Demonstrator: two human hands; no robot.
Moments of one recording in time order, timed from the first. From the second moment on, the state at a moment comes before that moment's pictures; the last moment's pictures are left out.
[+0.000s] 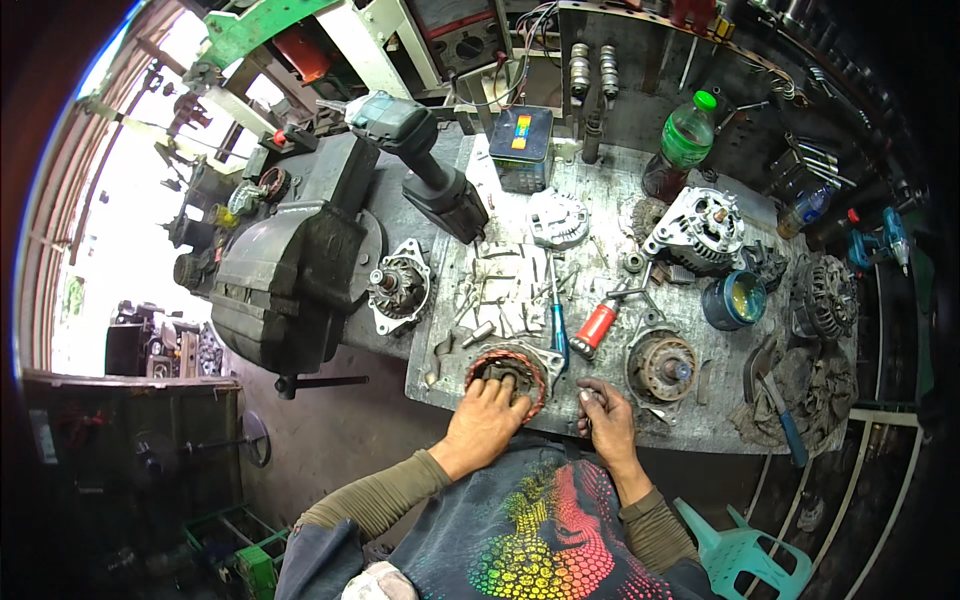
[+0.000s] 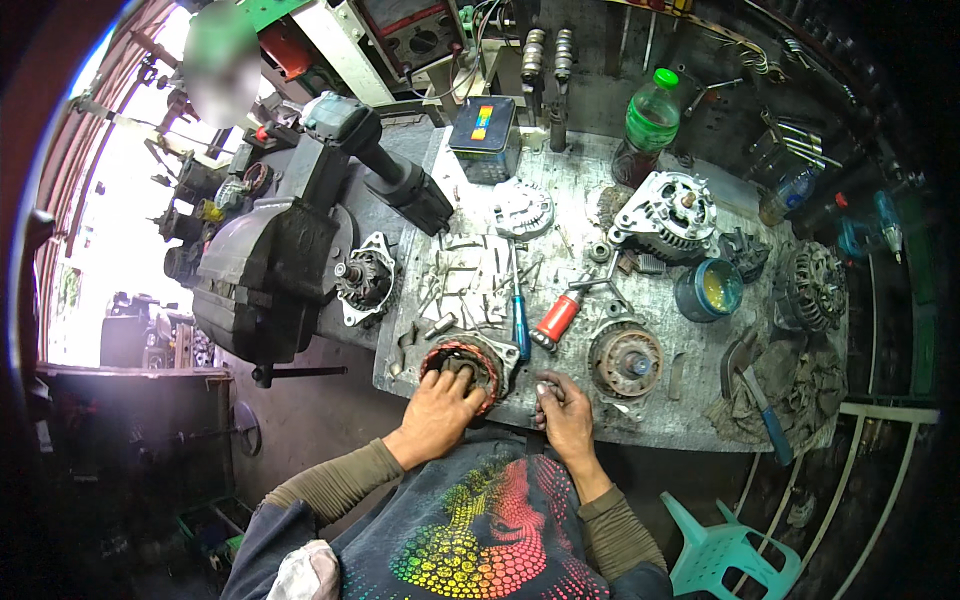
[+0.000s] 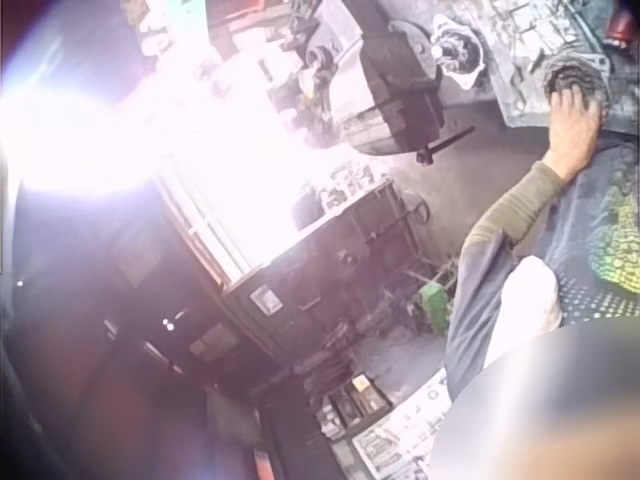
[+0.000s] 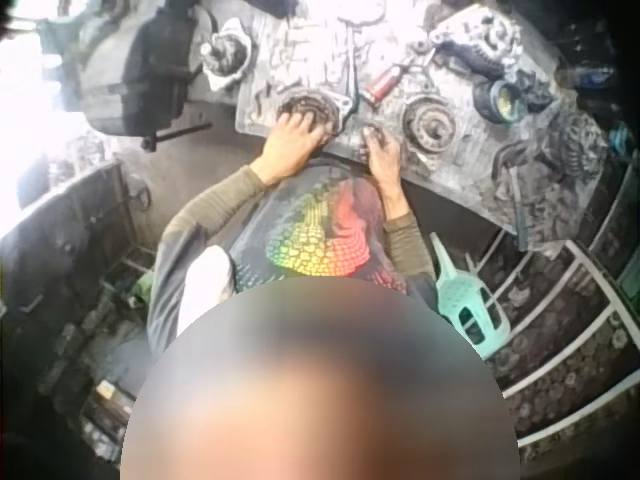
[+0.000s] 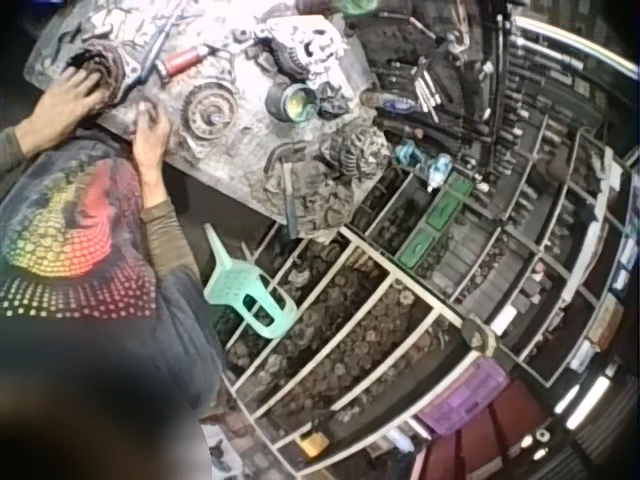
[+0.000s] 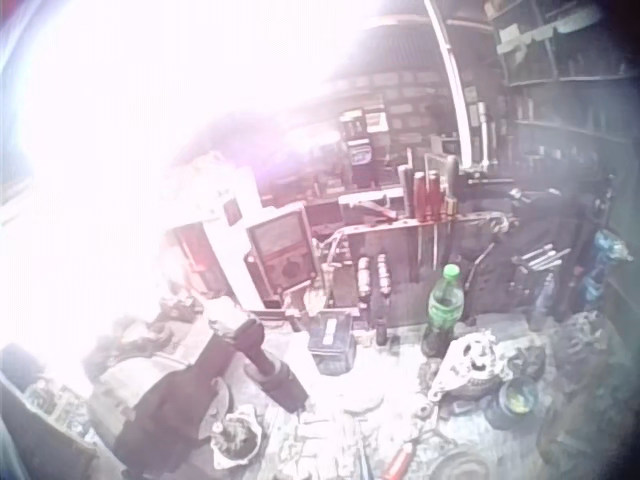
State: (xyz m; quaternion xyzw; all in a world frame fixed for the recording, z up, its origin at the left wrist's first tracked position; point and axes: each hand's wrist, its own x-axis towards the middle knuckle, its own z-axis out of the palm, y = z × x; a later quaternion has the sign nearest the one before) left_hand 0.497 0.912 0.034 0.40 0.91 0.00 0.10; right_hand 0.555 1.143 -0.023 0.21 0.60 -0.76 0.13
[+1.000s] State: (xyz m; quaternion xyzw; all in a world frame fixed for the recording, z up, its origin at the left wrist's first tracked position) left_hand 0.323 0.901 0.073 0.05 0.66 0.74 0.11; right_hand 0.523 1.094 0.017 0.23 0.63 -0.74 0.07
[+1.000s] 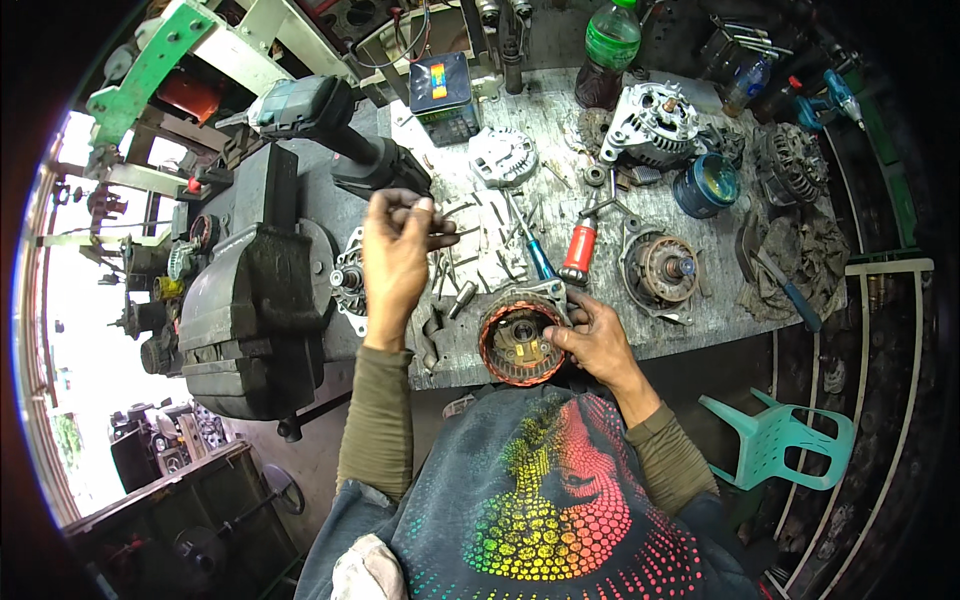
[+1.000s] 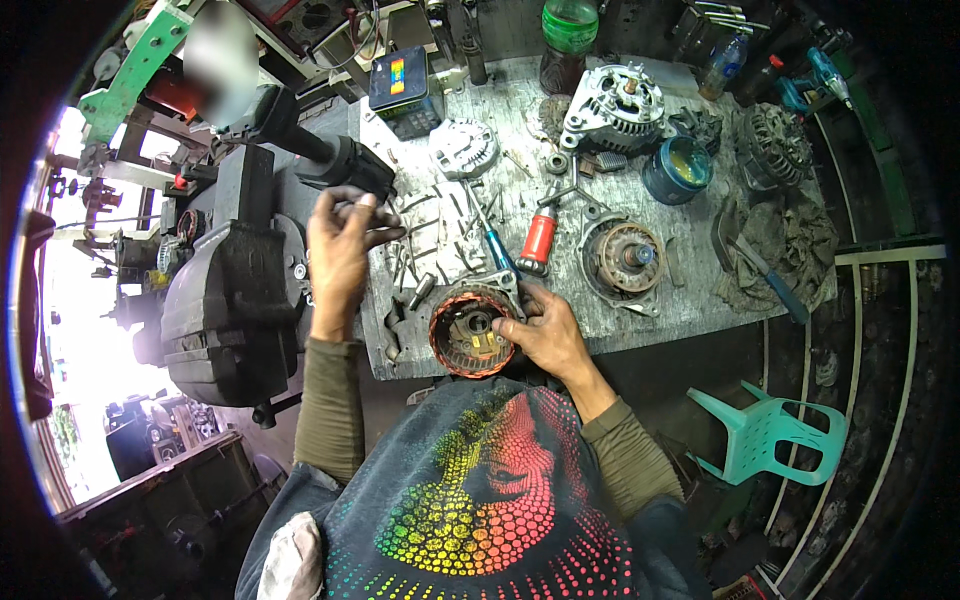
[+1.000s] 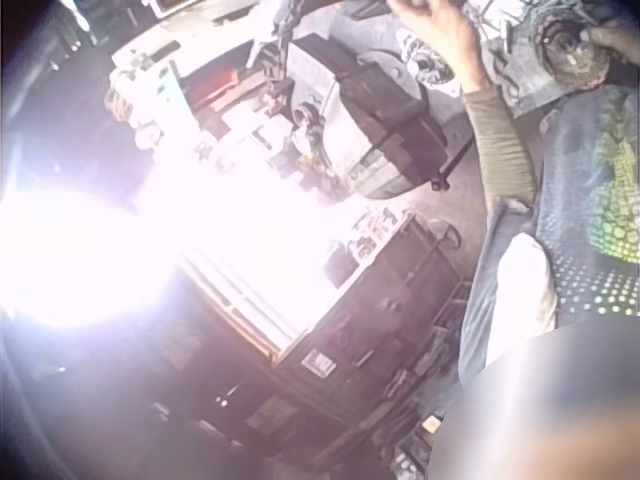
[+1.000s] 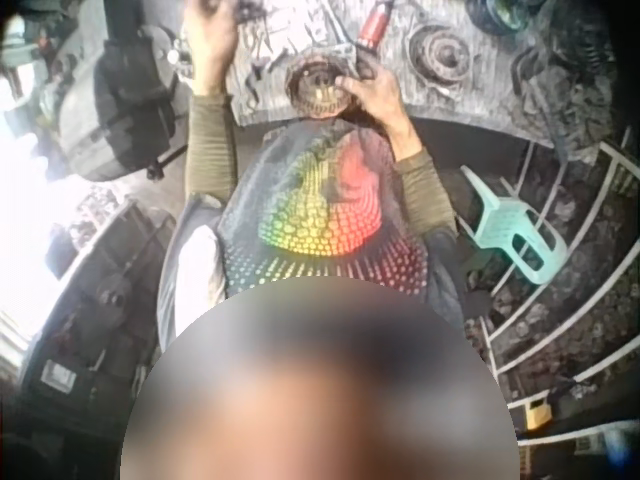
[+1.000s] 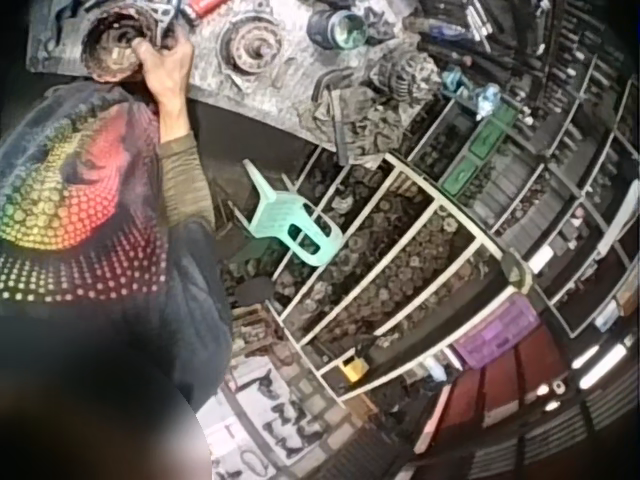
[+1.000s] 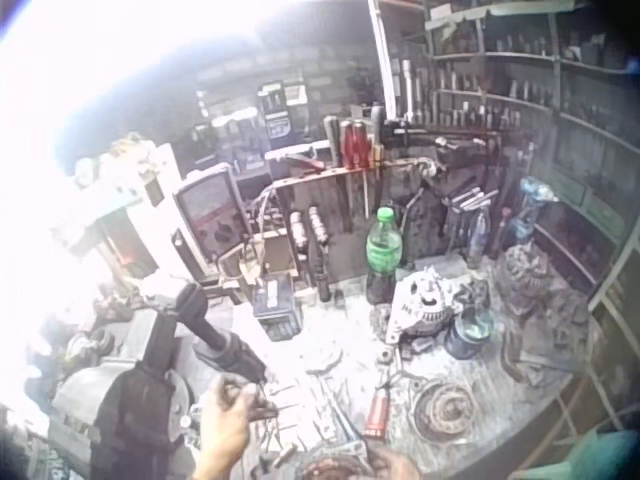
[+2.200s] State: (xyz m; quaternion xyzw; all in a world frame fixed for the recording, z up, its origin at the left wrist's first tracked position) left_hand 0.467 0.918 0.068 0.22 0.96 0.08 0.15; right_hand 0.512 1.083 -0.022 0.16 0.67 -0.73 0.00
